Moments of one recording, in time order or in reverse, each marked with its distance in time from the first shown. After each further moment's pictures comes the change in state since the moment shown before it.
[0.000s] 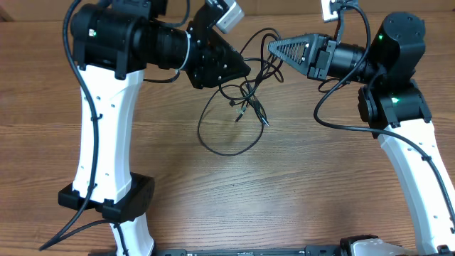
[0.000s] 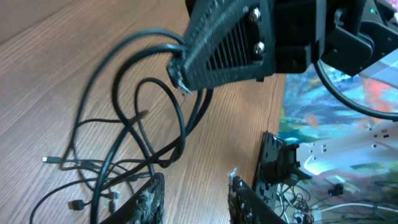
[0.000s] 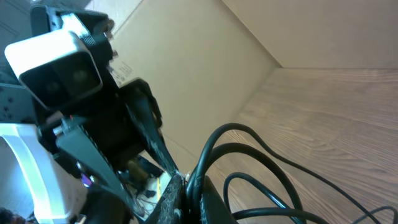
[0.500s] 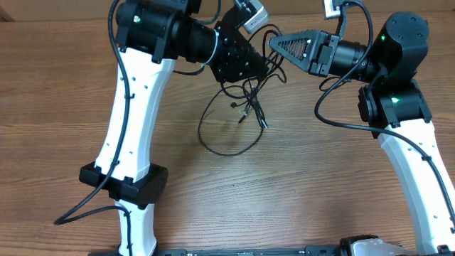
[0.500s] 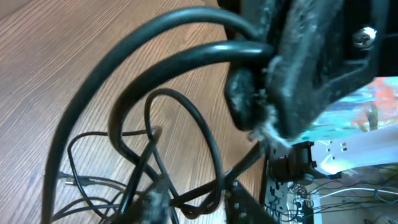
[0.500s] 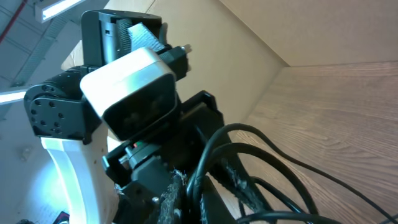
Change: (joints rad) left arm -0.069 0.113 0.000 0.079 -0.015 0.019; right arm 0.000 0.000 0.000 0.050 0.003 0.118
